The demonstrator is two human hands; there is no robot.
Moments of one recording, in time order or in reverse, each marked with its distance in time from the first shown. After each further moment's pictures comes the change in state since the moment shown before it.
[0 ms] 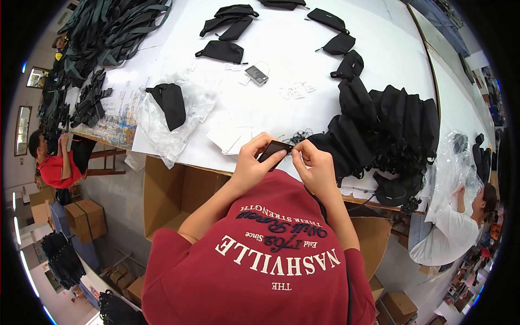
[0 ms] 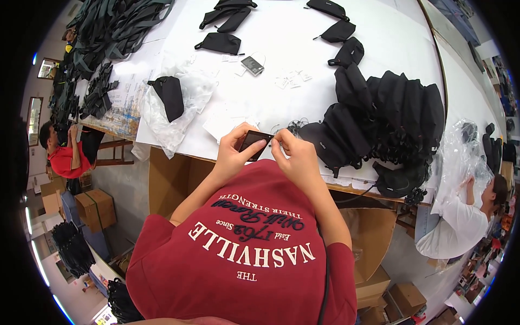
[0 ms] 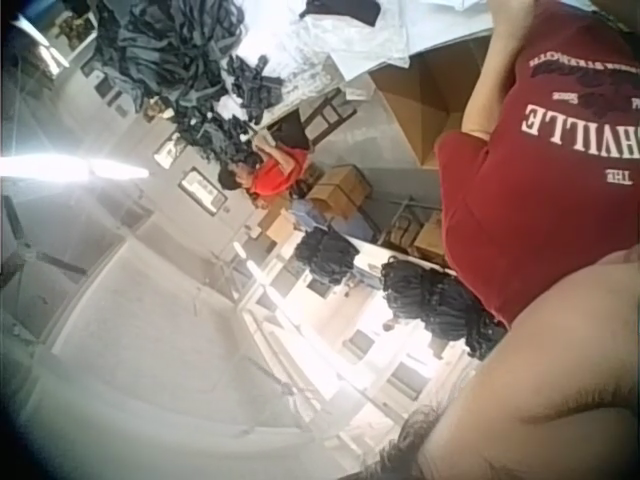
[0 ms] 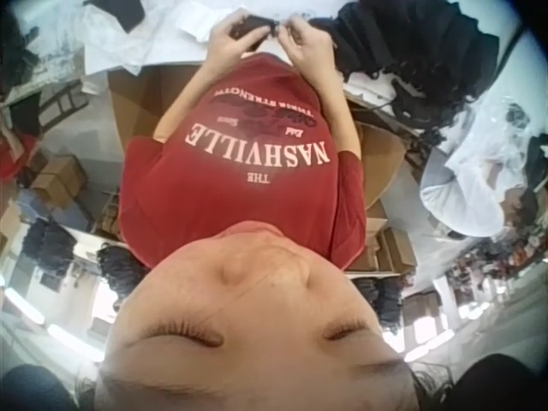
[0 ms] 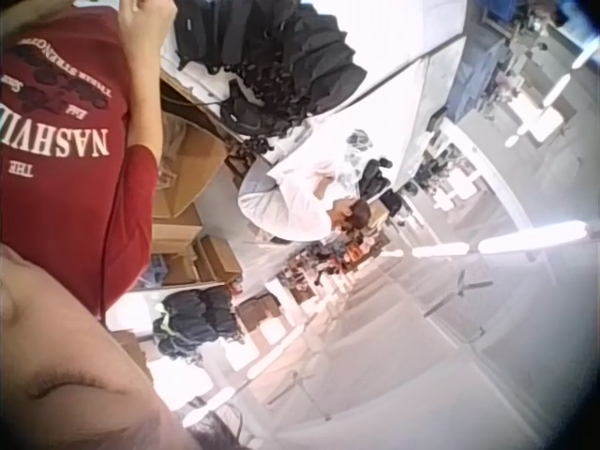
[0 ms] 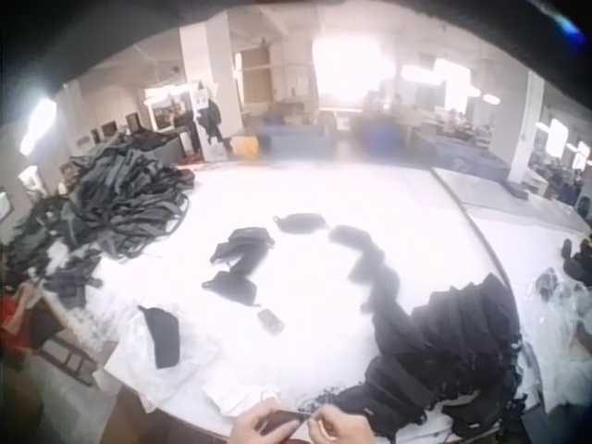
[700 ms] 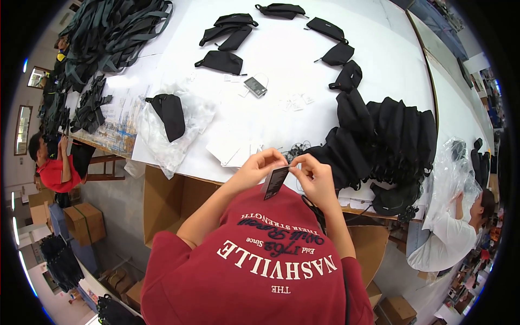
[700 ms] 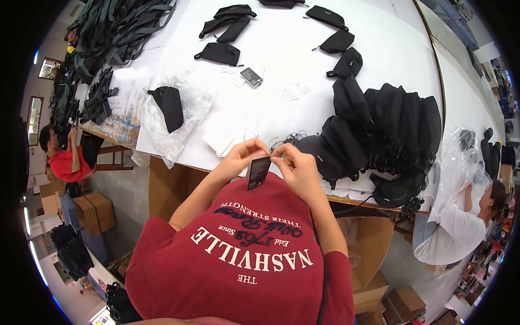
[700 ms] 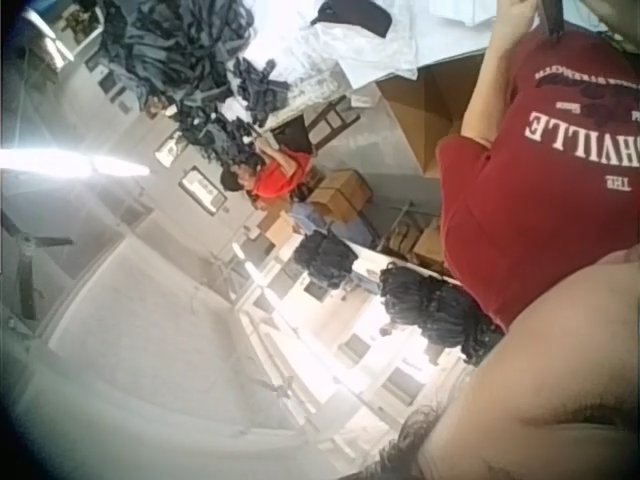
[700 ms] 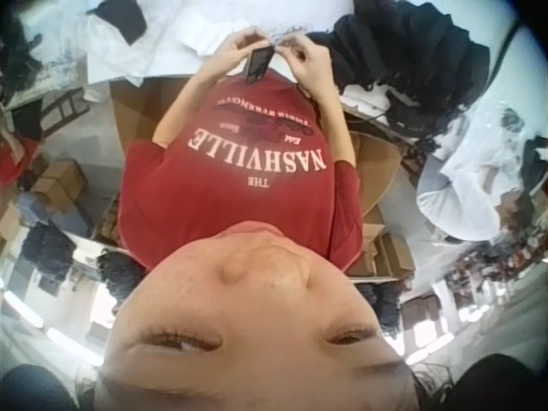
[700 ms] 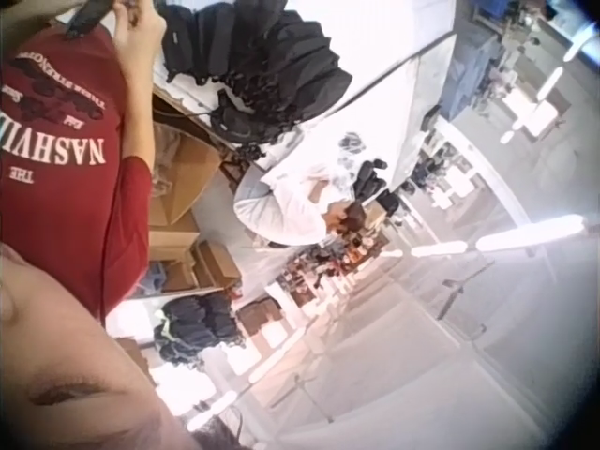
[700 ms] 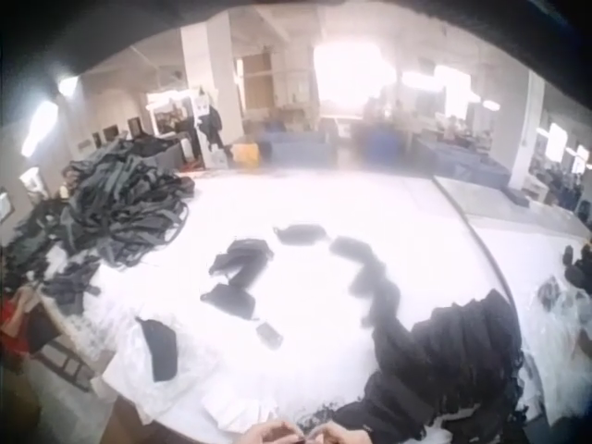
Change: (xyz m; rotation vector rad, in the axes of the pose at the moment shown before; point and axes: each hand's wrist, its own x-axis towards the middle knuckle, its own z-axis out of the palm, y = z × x) left_hand 0.020 -0.023 -0.011 -0.257 -0.308 -0.184; right_hand 0.003 0.010 -0.008 0.091 -0.059 0.082
